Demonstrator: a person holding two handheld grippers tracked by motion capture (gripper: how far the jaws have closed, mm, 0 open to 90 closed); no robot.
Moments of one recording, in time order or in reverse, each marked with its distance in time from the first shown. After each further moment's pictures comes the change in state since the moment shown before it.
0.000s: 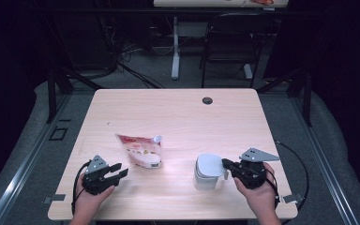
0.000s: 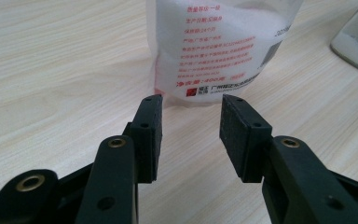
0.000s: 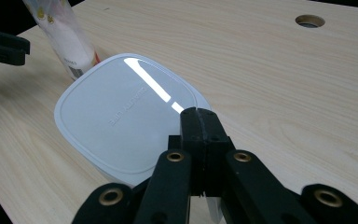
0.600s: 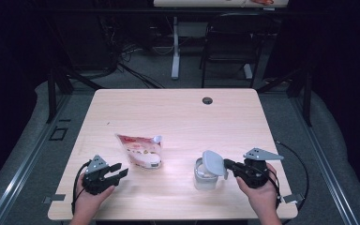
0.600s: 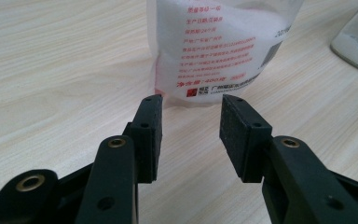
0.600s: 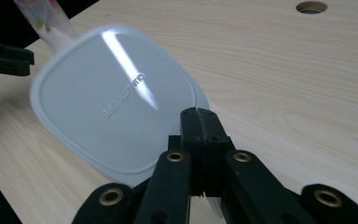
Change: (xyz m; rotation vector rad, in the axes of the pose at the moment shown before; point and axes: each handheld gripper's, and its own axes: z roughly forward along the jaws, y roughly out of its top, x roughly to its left) left arm 0.000 0.000 0.000 -0.002 0.000 0.000; right arm -0.010 -0.006 0.001 -0.003 0.025 0.083
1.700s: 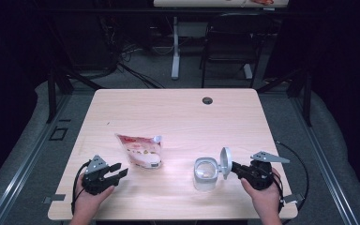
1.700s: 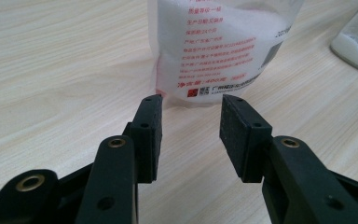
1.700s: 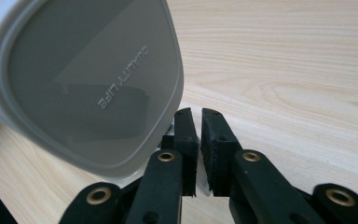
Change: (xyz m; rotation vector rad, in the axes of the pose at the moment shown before) left arm 0.000 0.000 -0.001 -0.003 0.002 0.002; right arm -0.021 -0.020 0.000 -0.008 0.007 0.125
